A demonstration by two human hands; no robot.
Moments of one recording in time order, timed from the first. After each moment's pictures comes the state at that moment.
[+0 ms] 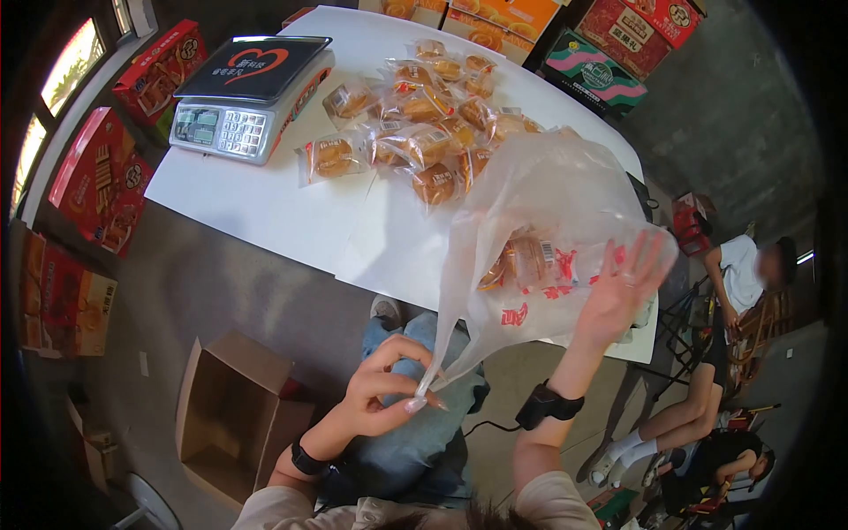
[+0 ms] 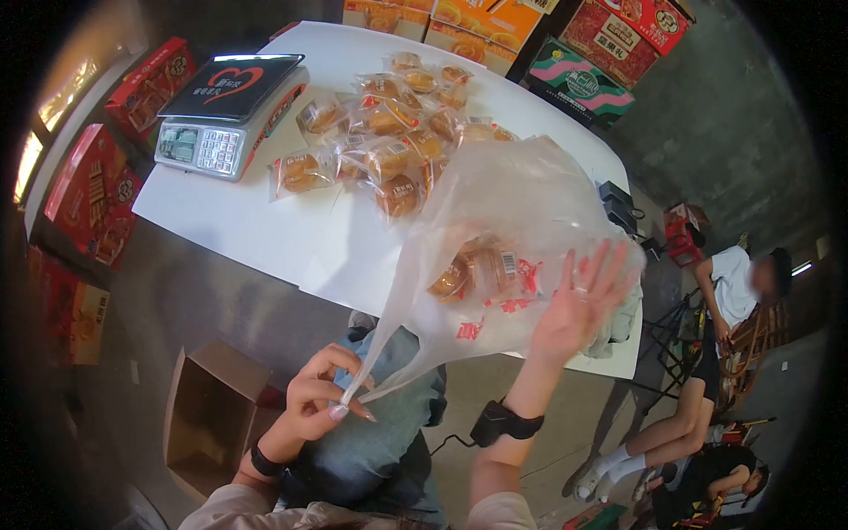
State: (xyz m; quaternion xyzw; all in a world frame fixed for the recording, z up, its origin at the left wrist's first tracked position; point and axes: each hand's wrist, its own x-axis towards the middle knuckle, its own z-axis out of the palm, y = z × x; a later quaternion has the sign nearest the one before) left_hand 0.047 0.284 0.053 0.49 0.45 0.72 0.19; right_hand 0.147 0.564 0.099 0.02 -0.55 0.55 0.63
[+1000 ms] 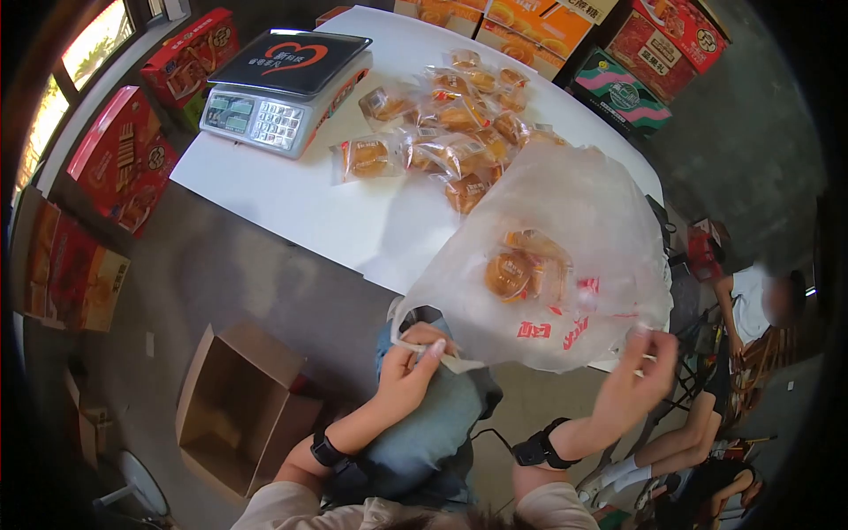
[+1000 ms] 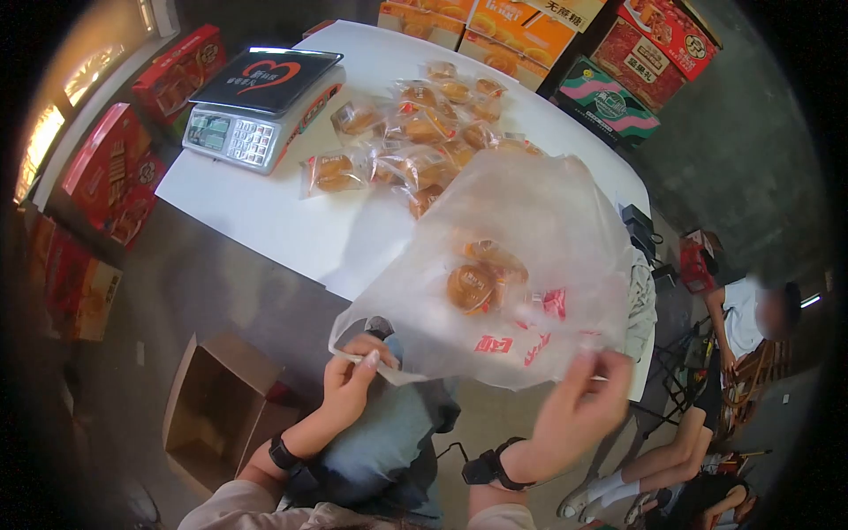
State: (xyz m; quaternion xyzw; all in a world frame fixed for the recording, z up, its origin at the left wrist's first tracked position) left_hand 0.065 0.305 0.023 0.28 0.49 0.80 0.20; right_hand 0.176 0.467 0.162 -0.43 -0.79 0.10 0.43
